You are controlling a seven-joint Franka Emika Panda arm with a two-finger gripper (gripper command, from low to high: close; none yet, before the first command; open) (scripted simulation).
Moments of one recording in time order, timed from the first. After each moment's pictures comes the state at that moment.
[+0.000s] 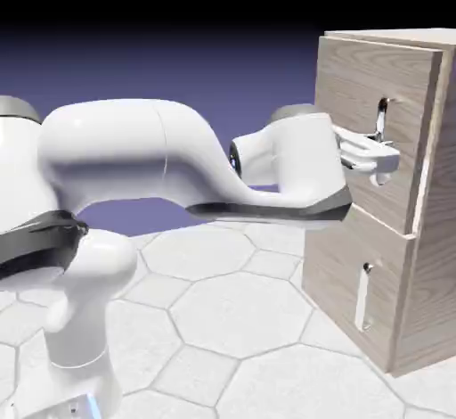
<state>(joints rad) 0.95 -0.82 -1.07 -2.29 -2.90 2.82 -0.15</state>
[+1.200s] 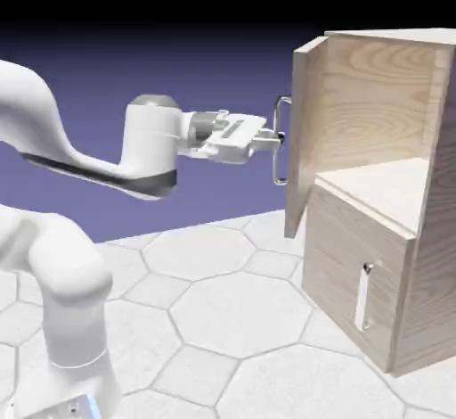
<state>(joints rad) 0.23 -0.97 0.05 -2.84 -1.73 2.14 -0.42</state>
